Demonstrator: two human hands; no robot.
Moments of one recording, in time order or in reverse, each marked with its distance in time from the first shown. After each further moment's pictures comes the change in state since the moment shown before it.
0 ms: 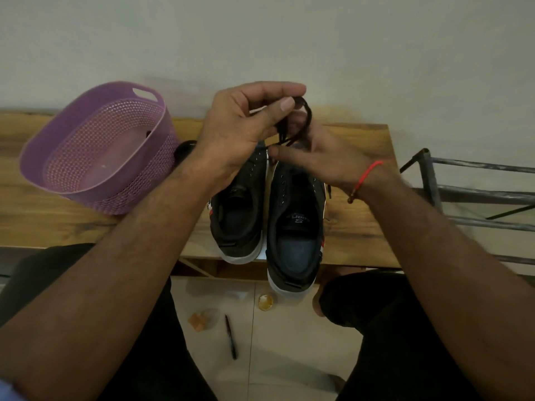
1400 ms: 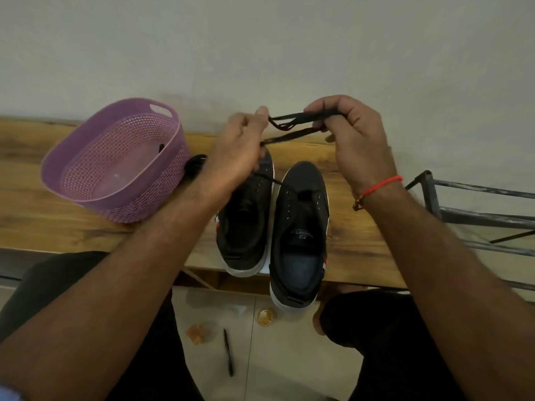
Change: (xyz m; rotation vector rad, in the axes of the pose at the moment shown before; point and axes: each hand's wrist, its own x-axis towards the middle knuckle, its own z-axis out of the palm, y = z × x) left_hand -0.004 0.005 -0.010 0.428 0.223 -0.339; right_hand -0.004 -0.037 -0.015 0.081 0.591 -0.055
